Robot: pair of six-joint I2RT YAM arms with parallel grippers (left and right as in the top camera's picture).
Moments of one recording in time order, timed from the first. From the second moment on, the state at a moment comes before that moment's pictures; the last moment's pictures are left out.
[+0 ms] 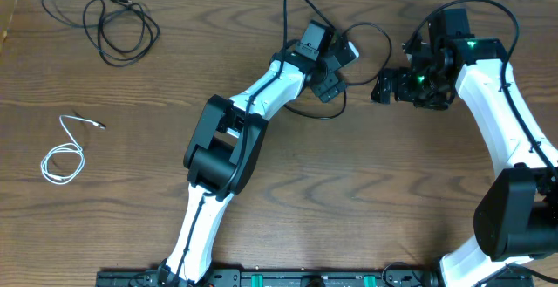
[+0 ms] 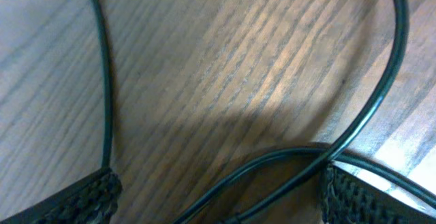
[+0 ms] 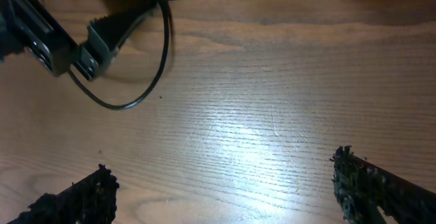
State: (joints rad) left arm -0.52 2.36 1.77 -0.38 0.15 0.49; right arm 0.07 1.79 1.48 -1.04 -0.30 0.15
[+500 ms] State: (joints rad) left arm -0.52 2.36 1.77 -0.43 0.14 0.51; right arm 0.07 1.79 1.48 -1.04 -0.30 0.15
